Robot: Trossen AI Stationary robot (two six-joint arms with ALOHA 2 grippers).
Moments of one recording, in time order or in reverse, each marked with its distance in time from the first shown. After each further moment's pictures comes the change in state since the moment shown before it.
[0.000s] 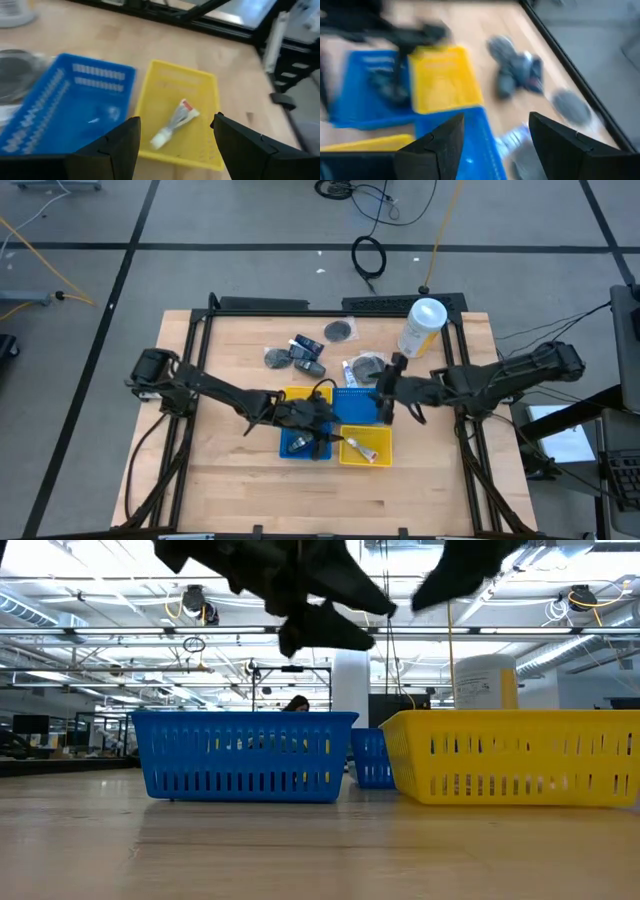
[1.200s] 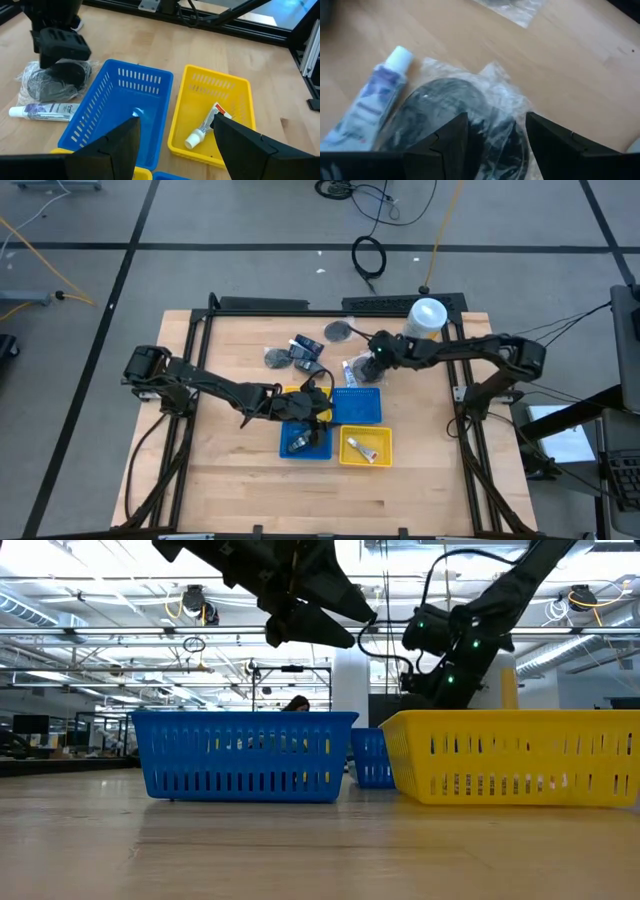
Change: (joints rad) left arm 0.028 -0.053 0.001 -0.081 -0.096 0.029; right arm -0.621 0.380 -0.204 0.300 -0.289 0.110
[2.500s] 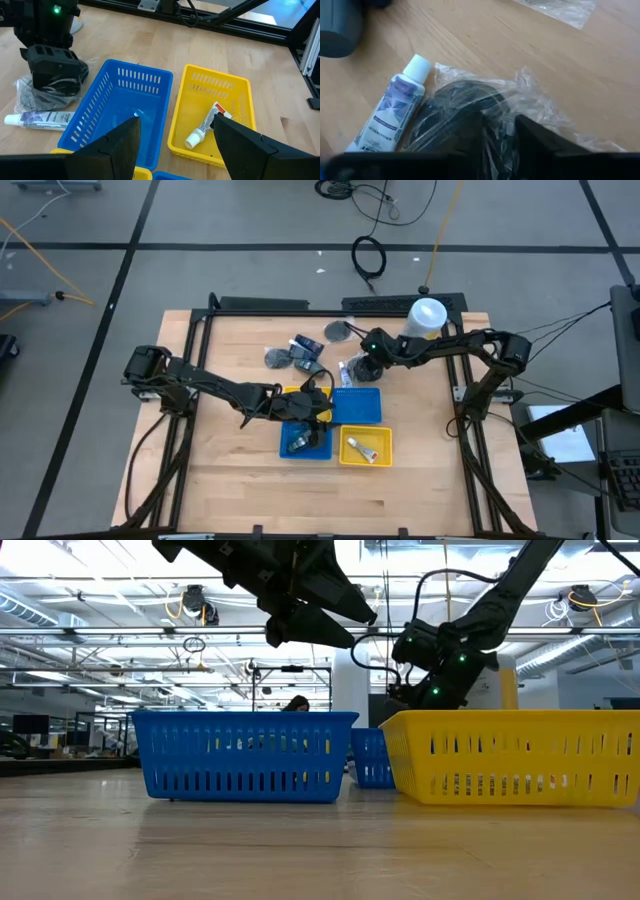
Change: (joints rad) left arm -0.001 0.001 0.000 -0.001 0.001 0.003; right arm -0.027 0.130 0.003 0.062 -0.145 0.015
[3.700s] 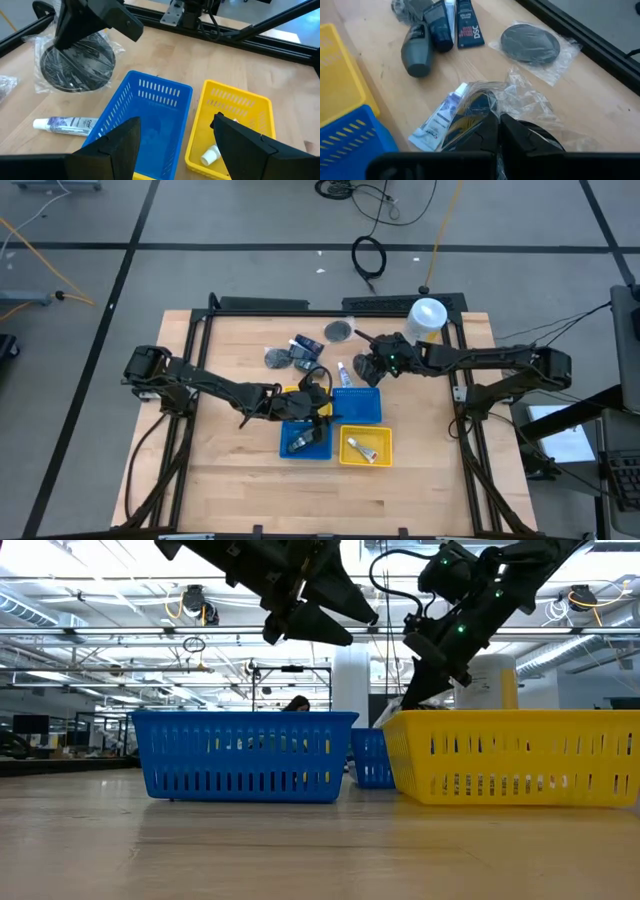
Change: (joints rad) left arm 0.000 0.000 0.000 0.032 -0.111 -0.027; right arm 0.173 -0.366 -0.004 -0.073 0.176 -0.050
